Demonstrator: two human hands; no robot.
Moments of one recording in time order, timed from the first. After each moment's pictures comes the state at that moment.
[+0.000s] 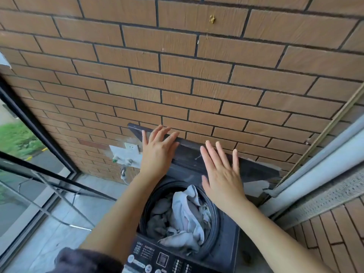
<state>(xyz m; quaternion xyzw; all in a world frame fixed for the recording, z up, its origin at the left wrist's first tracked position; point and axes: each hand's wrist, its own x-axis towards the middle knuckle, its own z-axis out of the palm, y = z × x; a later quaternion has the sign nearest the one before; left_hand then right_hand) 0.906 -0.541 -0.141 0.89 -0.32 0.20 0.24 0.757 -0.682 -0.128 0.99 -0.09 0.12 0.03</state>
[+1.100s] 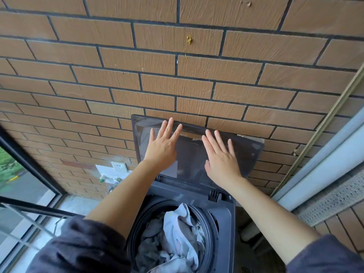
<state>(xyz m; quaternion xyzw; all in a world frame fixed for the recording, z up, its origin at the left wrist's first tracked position) 0.960 -0.621 -0.111 0.92 -0.39 0.09 0.05 0.830 -0.769 -0.111 0.99 -0.13 0.09 0.02</state>
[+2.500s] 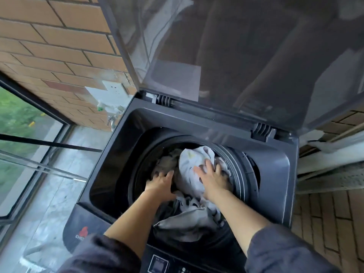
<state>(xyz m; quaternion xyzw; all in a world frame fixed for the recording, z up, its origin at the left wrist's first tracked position) 0.890 -0.537 -0.479 0.88 -0.22 -0.41 -0.04 0.816 -0.699 -0.482 0.93 -0.14 -0.33 -0.09</state>
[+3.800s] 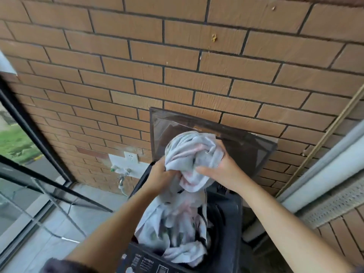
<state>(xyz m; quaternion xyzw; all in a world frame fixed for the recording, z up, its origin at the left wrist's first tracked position) 0.884 -0.531 -0.157 0.76 -0.23 -0.13 0.59 0.789 -0.700 -0.080 0.83 0.00 0.09 -0.55</state>
